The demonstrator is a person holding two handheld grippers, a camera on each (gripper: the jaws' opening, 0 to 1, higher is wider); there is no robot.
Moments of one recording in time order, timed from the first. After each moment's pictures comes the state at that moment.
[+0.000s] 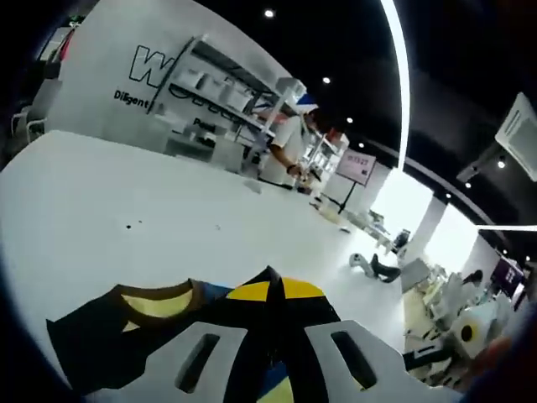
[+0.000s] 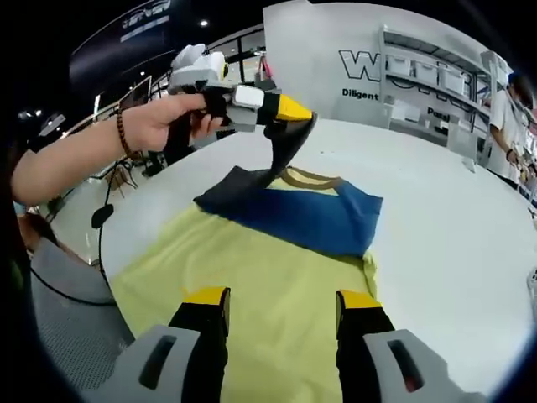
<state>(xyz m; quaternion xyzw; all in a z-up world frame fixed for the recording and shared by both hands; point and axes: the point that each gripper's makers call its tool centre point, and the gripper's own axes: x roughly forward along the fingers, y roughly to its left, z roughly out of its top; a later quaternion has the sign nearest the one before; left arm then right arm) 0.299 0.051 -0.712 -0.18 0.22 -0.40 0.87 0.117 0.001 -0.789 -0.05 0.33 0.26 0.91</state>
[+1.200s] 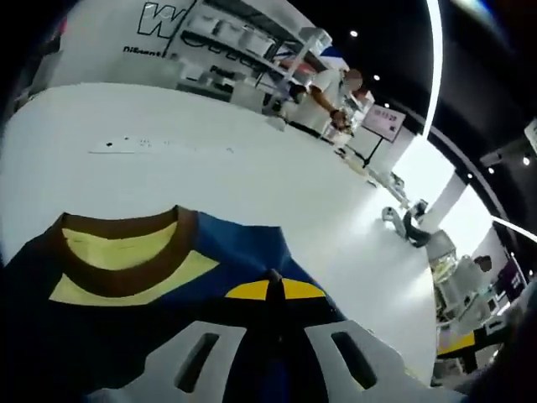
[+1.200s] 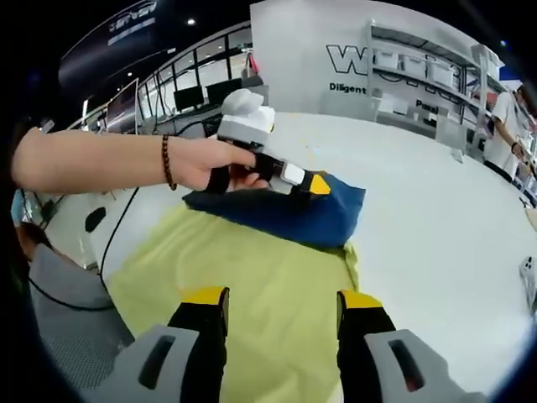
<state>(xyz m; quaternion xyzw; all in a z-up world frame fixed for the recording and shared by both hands) 0.310 -0.006 -0.837 -0.13 0.34 -0.37 0.85 0.112 -0.018 -0.789 -0.05 0.35 0.23 0.91</state>
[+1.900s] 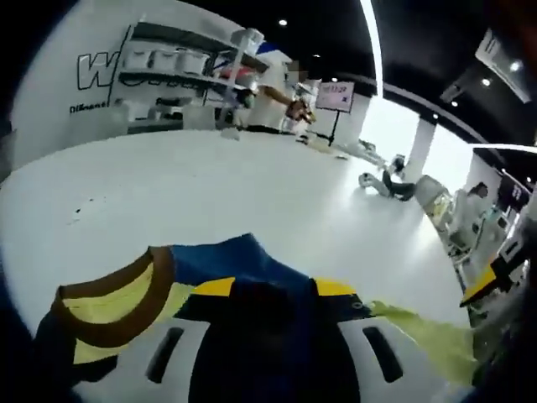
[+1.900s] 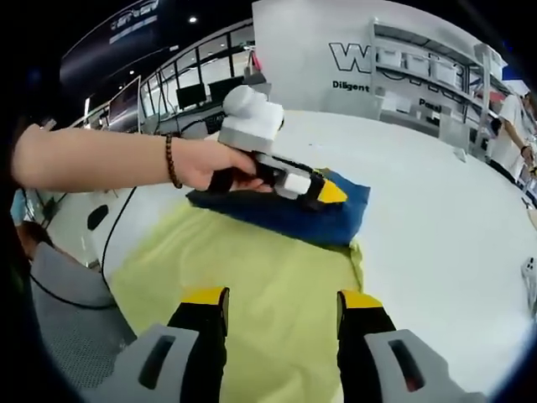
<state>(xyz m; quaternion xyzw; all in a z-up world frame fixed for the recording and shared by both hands) 0.302 -0.013 -0.812 0.01 0.24 -0.47 0.85 0.111 -0.017 -0.789 -0.05 0.35 0.24 0.90</state>
